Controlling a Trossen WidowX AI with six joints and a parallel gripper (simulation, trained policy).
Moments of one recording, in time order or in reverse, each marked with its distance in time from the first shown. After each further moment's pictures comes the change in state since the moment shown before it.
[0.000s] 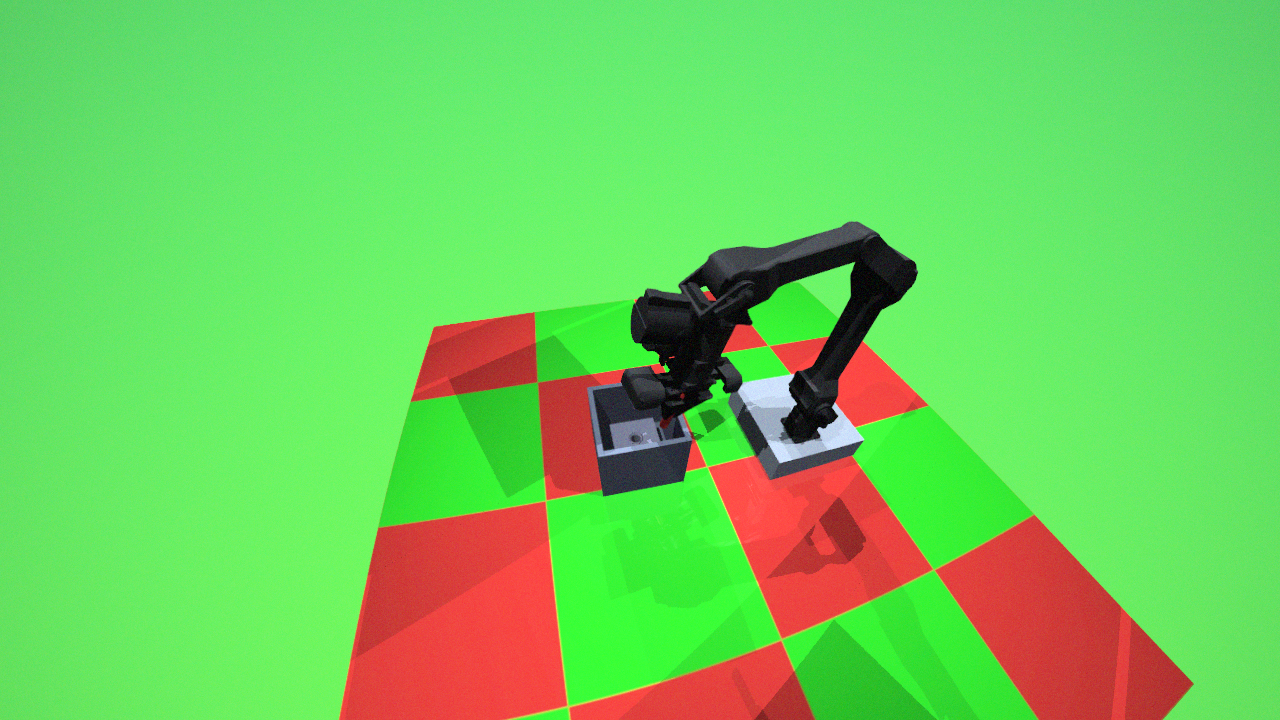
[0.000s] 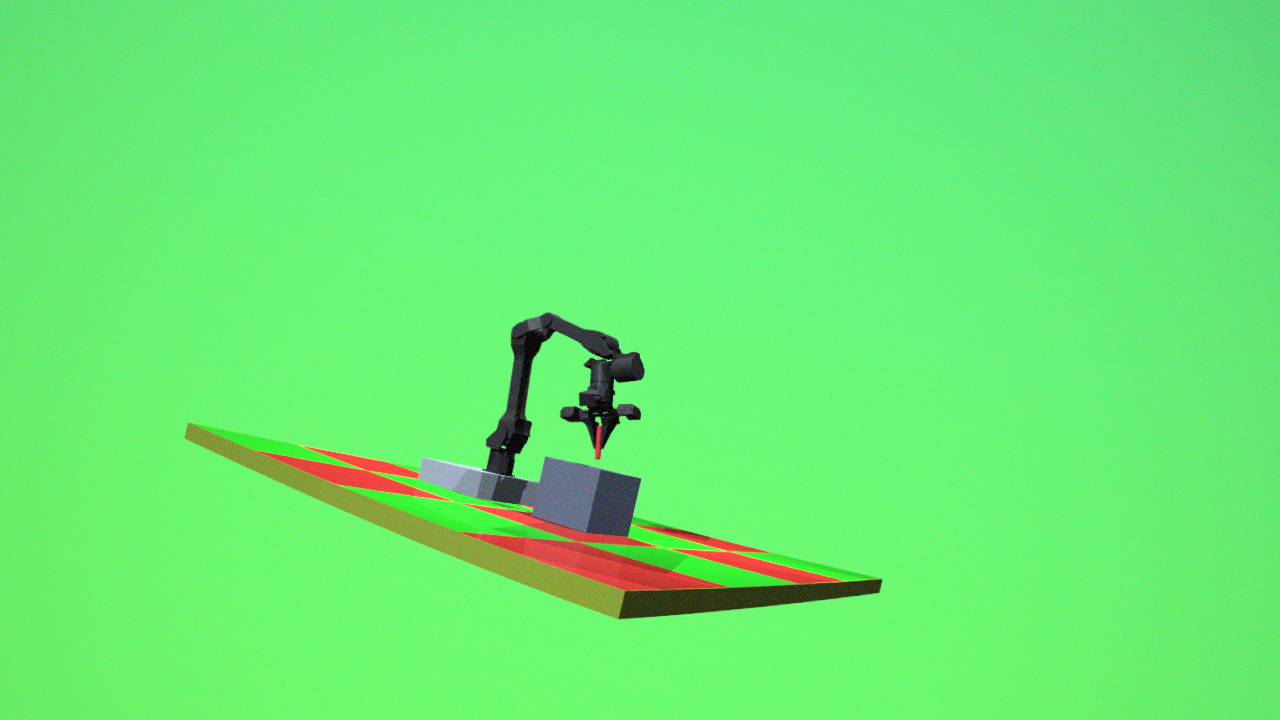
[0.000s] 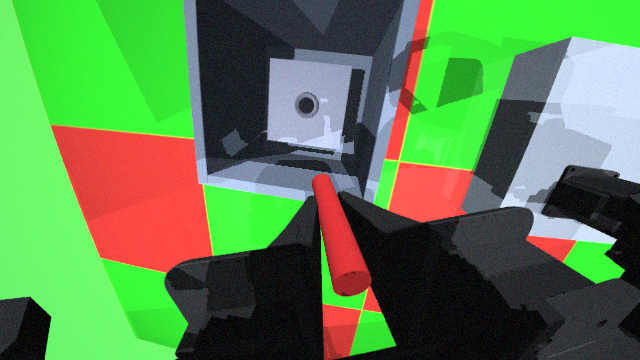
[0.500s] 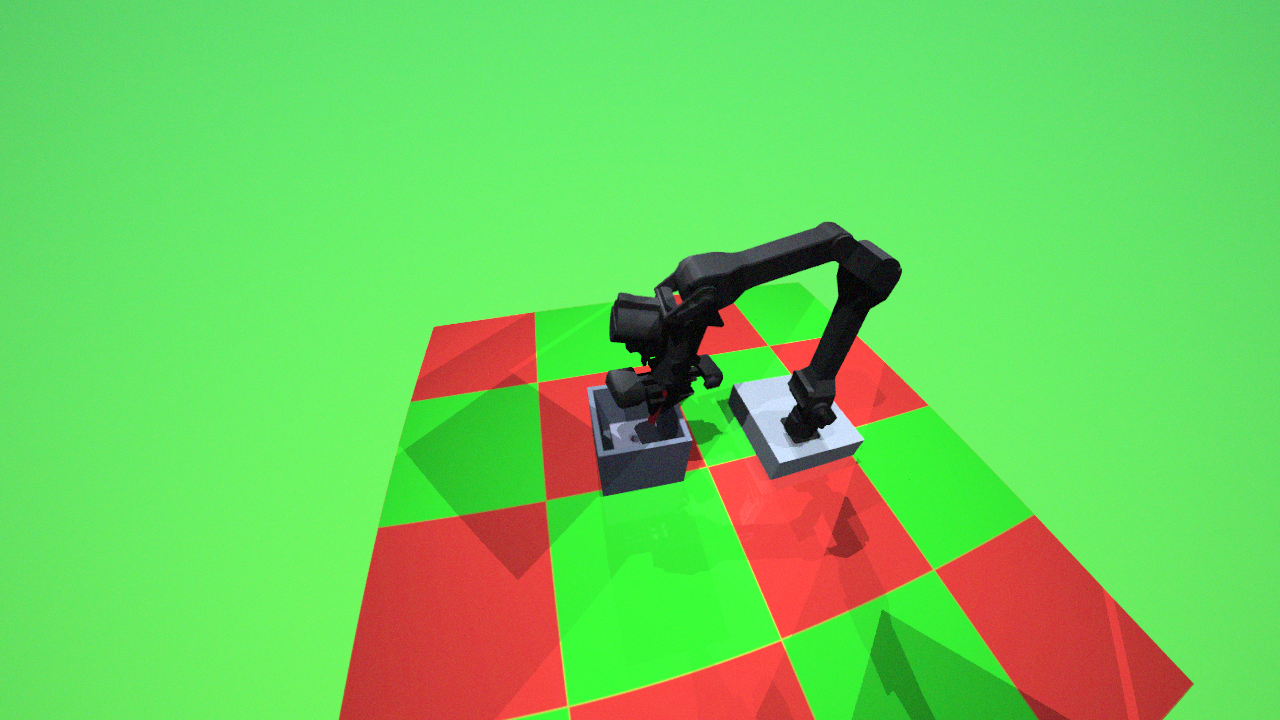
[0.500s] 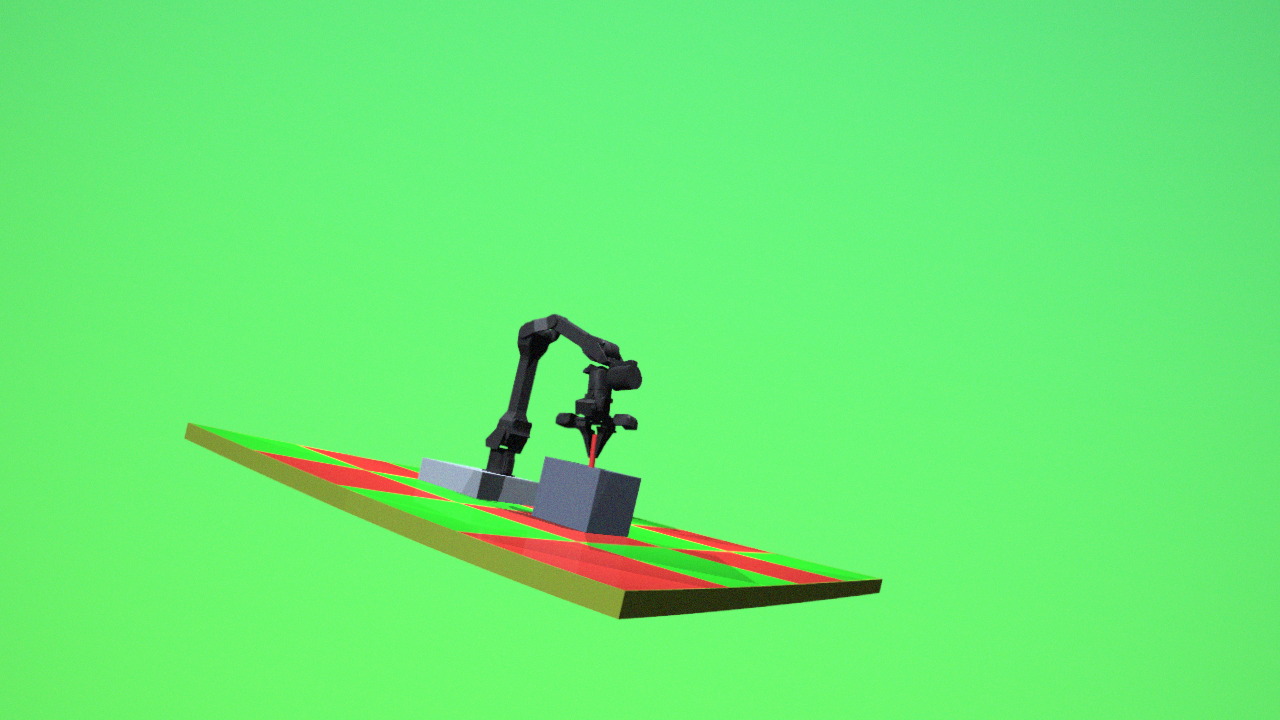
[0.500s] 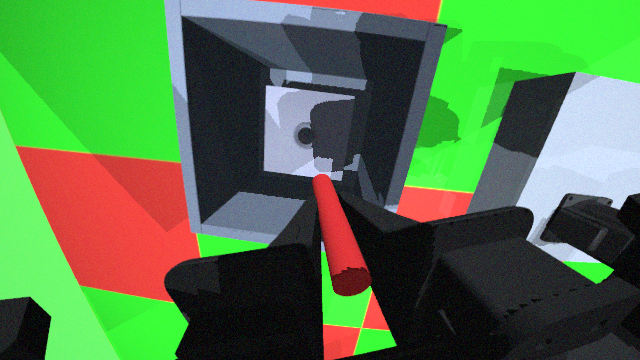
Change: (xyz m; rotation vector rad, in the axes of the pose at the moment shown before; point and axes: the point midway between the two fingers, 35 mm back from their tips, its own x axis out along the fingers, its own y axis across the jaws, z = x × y) arm 0.026 0.003 0.032 -0.003 0.007 -0.057
